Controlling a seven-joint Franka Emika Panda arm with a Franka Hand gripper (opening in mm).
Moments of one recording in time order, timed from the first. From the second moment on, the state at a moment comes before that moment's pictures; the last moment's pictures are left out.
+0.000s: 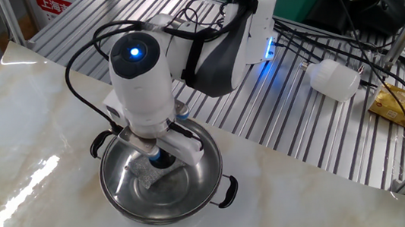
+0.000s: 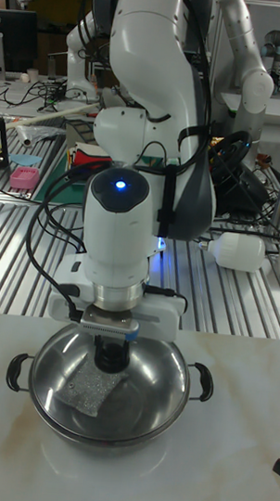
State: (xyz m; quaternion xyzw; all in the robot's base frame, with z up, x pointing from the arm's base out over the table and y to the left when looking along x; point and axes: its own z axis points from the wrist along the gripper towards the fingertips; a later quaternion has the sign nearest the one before) arm 0.561 -0.015 0.171 -0.05 -1.00 0.00 0.06
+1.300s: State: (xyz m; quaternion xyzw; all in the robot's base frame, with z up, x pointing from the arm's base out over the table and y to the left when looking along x) arm 0.560 -0.013 0.168 -0.06 -1.00 0.00 0.06
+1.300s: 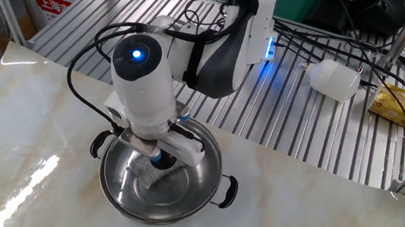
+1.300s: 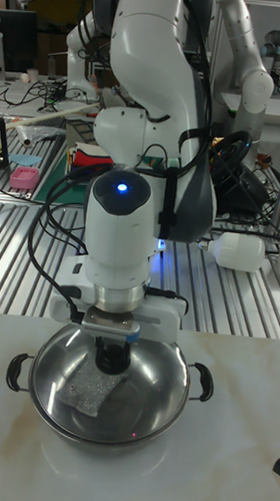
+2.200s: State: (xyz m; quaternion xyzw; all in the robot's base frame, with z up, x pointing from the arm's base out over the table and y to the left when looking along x) arm 0.557 -0.018 0.181 -0.07 -1.00 0.01 0.04
